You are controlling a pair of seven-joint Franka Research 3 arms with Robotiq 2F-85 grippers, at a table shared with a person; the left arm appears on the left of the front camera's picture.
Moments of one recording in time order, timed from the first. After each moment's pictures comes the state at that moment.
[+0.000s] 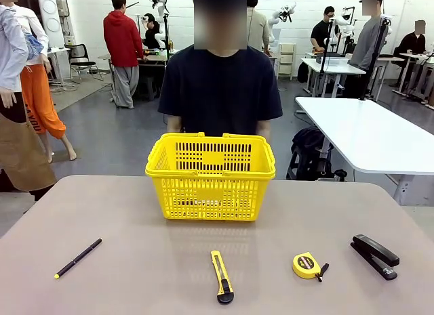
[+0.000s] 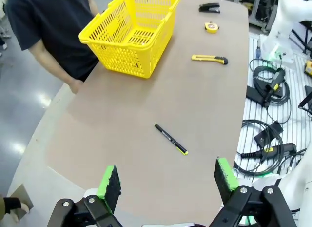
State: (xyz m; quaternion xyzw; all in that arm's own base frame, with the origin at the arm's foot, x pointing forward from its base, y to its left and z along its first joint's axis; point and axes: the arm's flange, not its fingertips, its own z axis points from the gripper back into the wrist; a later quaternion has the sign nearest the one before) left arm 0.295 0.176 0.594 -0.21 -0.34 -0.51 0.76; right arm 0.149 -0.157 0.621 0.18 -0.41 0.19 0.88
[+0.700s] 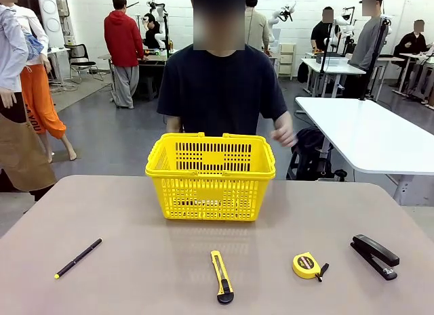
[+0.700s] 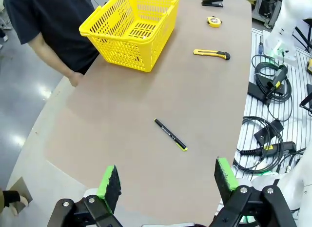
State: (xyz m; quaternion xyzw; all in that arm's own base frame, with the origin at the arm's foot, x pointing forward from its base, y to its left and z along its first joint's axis) left arm 0.295 0.173 0.594 -0.20 -0.33 -0.50 0.77; right arm 0.149 -0.157 0.621 0.18 -0.41 0.19 0.88
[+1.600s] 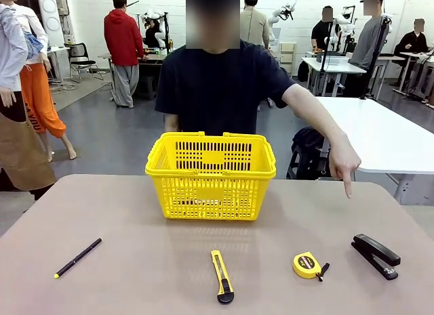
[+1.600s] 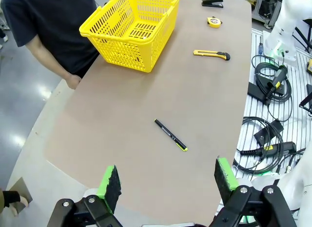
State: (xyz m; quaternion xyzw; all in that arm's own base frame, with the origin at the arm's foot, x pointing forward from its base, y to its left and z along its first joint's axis) left arm 0.295 0.174 0.594 -0.20 -0.33 -0.50 0.77; right arm 0.149 -0.157 0.621 0.18 -0.41 0.19 0.88
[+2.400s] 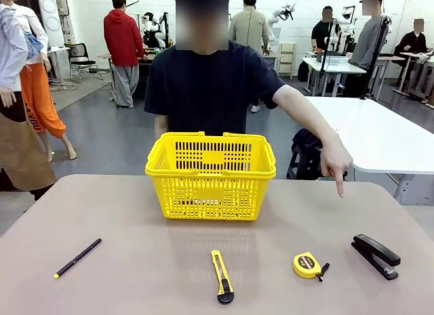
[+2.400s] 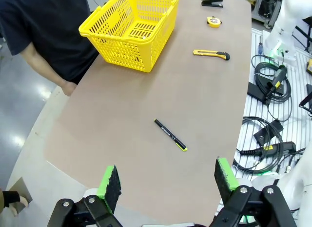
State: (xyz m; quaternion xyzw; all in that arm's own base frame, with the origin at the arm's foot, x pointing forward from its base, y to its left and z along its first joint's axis) left arm 0.296 0.174 0.594 -0.20 -0.33 -0.50 0.77; right arm 0.231 -0.107 0.587 0.09 -0.24 0.10 0.96
